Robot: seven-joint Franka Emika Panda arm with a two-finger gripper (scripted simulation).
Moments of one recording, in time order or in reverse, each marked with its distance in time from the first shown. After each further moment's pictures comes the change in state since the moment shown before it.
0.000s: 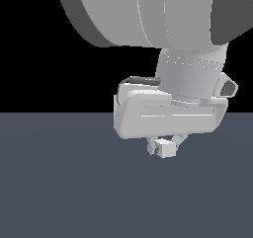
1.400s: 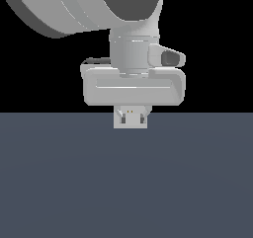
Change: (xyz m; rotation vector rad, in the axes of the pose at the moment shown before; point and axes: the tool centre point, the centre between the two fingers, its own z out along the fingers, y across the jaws) arm 0.075 -0.039 -0.025 -0.144 0.008 0.331
